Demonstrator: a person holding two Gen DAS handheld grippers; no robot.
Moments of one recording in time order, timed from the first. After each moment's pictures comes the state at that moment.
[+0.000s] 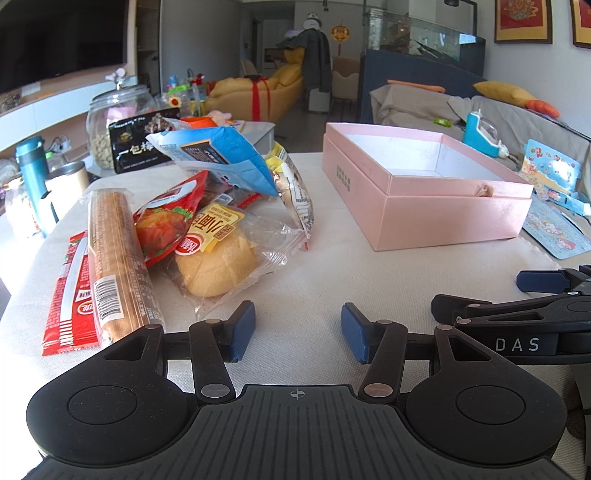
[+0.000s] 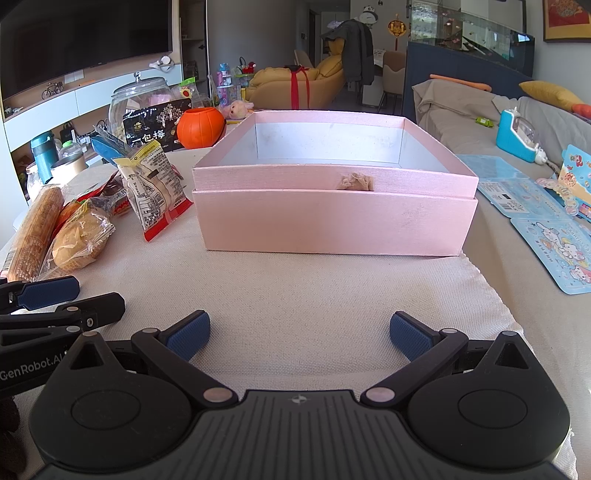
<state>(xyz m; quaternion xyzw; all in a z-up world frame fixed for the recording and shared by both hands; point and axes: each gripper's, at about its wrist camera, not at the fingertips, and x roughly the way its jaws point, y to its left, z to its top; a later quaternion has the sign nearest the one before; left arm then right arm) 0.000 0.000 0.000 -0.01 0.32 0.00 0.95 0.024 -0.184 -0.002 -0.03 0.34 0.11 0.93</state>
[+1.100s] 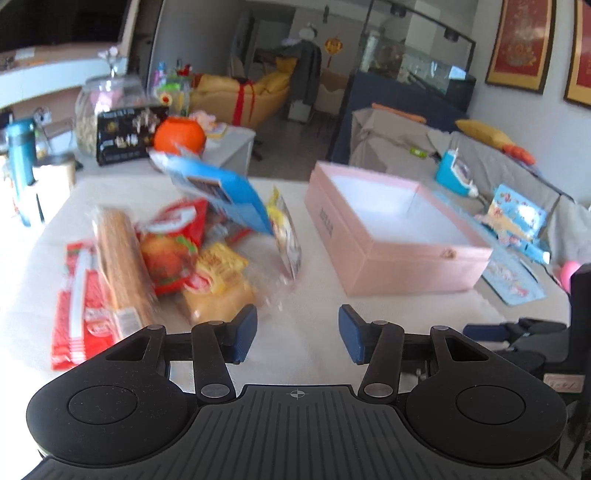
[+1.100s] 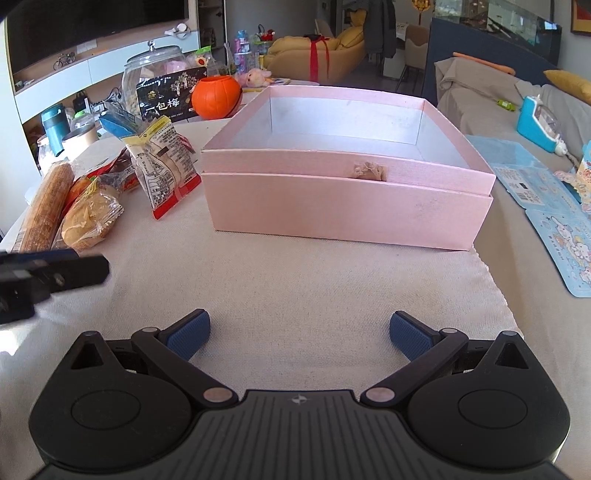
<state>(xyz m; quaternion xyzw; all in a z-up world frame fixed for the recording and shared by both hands) -0.014 0.043 0.051 -0.10 0.29 -0.05 0.95 0.038 -0.183 0.001 -0.06 0.39 0.14 0.91</state>
